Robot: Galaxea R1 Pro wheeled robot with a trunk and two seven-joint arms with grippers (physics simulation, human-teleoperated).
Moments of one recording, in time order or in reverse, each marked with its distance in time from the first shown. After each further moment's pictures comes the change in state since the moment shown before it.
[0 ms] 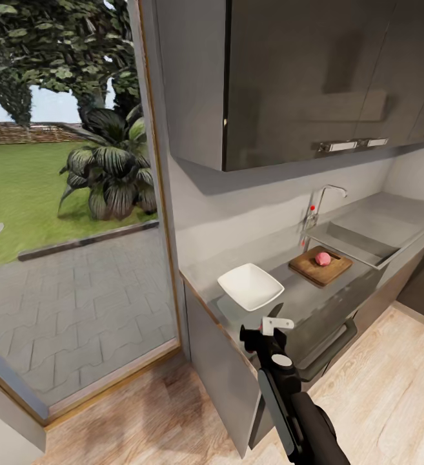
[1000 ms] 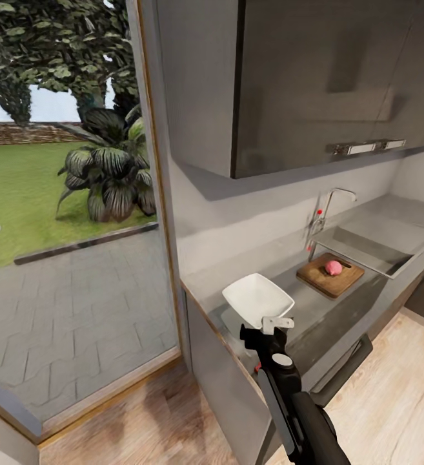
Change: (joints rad) left arm 0.000 0.004 0.000 -0.002 -0.001 -0.001 0.000; right arm 0.000 0.000 0.000 -0.010 0.000 0.001 0.000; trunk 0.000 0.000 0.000
